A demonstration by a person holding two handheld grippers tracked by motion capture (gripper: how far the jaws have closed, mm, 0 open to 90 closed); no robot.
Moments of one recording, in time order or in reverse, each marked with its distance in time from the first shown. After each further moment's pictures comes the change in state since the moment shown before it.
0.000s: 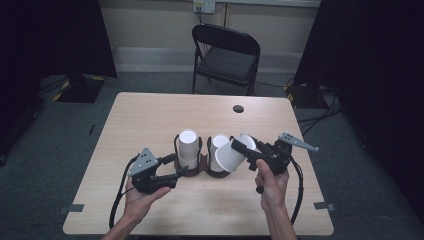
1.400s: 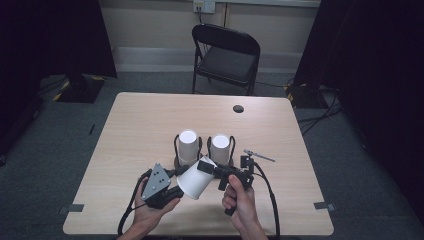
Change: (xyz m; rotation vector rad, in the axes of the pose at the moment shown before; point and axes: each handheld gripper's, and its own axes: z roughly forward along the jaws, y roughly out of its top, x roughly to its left) left arm -0.037 -0.011 0.002 -0.066 0.050 0.159; right arm 0.020 -0.067 0.053 0.145 0.331 0.404
